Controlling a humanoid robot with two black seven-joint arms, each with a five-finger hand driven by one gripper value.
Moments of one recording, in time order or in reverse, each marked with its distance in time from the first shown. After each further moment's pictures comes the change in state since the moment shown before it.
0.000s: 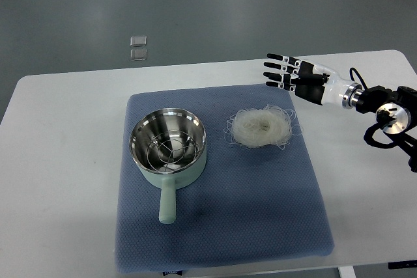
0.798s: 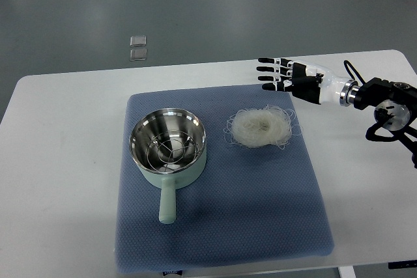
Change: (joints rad) left arm -0.007 0.000 -0.004 0.000 0.000 0.006 0.005; right arm 0.031 -0.013 0.000 0.021 -0.245 0.053 0.007
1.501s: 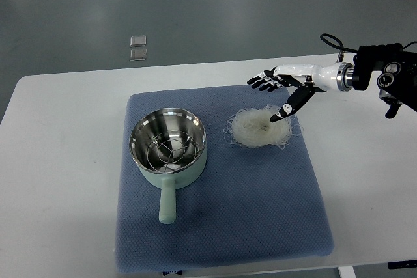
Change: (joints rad) left arm 0.000 0.000 0.003 0.003 0.000 0.000 0.000; right arm 0.107 -0.039 -0.008 0.132 -0.842 0.082 0.087
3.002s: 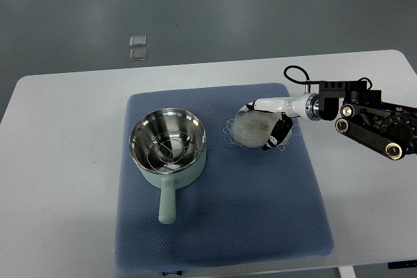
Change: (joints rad) left arm 0.000 0.000 0.000 0.000 0.000 0.000 0.000; right arm -0.009 0.097 -0.209 -0.002 -0.259 -0.235 0.006
